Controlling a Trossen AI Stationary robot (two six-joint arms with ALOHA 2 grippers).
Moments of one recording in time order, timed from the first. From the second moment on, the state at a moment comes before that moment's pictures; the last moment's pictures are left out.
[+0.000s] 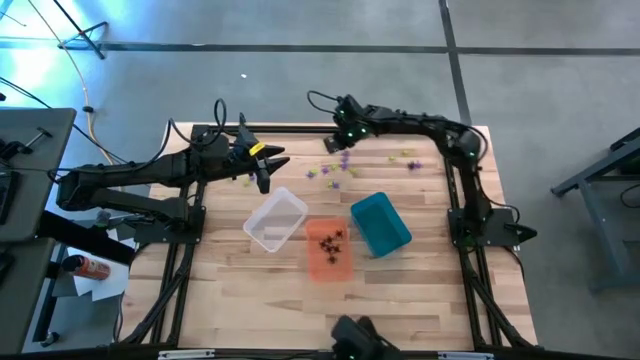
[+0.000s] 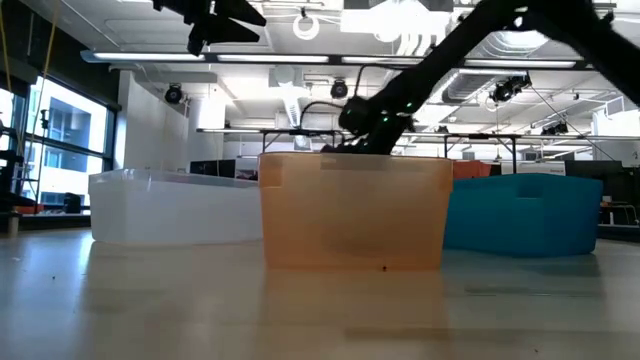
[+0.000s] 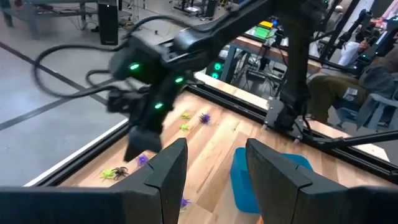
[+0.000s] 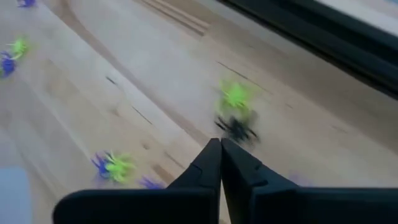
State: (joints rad) left arm 0.19 0.97 0.84 -0.10 -0.22 -0.26; right arm -0.64 2.13 1.56 -0.44 -0.25 0.39
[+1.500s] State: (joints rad) left arm 0.19 0.97 0.84 -0.21 -0.22 -0.32; right arm -0.83 2.28 1.82 -0.96 -0.15 0.18
